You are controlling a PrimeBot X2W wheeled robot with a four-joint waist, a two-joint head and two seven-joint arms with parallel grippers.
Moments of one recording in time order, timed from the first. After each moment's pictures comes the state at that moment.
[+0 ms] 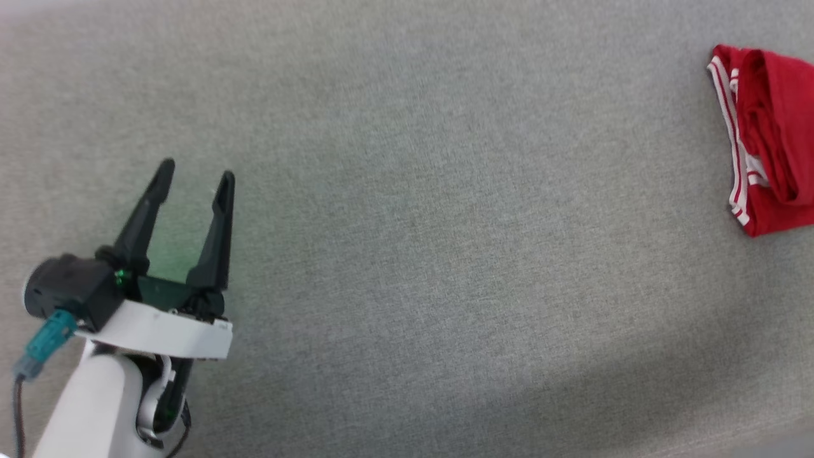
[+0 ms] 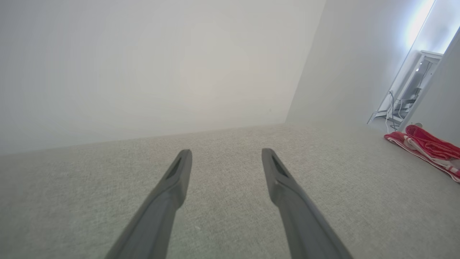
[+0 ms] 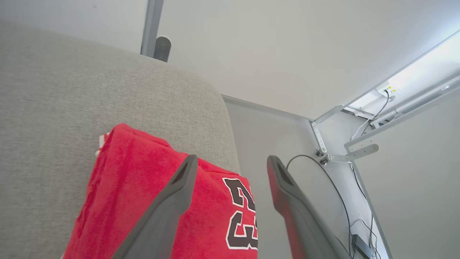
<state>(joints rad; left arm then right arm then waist) -0.33 0.39 -0.13 0.04 -0.41 -0.13 -0.26 -0.96 -0.69 0.31 0.80 0.35 0.13 0.08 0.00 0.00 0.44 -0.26</state>
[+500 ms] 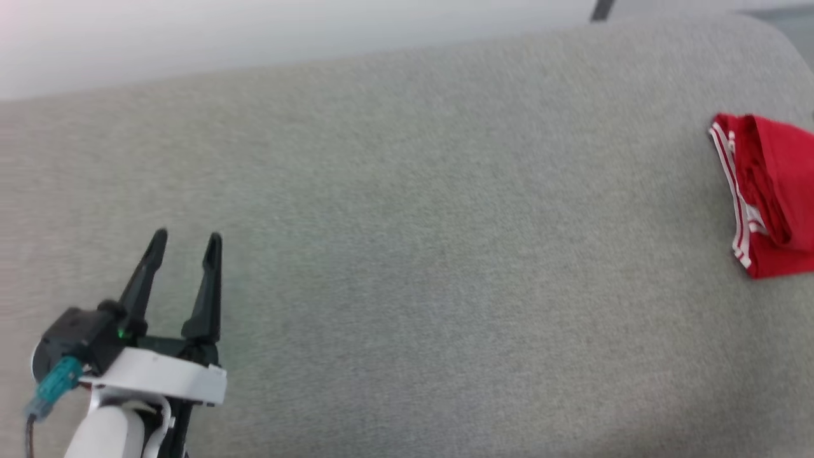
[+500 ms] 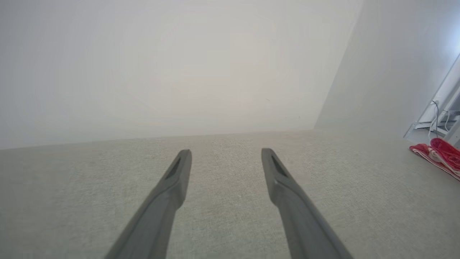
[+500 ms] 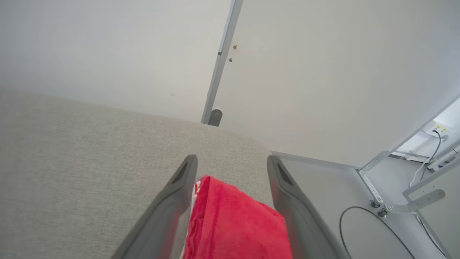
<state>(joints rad) -0.20 0.32 -0.06 0.11 -0.40 -0.13 -0.26 -0.78 -0.62 0.30 0.69 0.42 0.13 -0.10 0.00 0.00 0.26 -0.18</state>
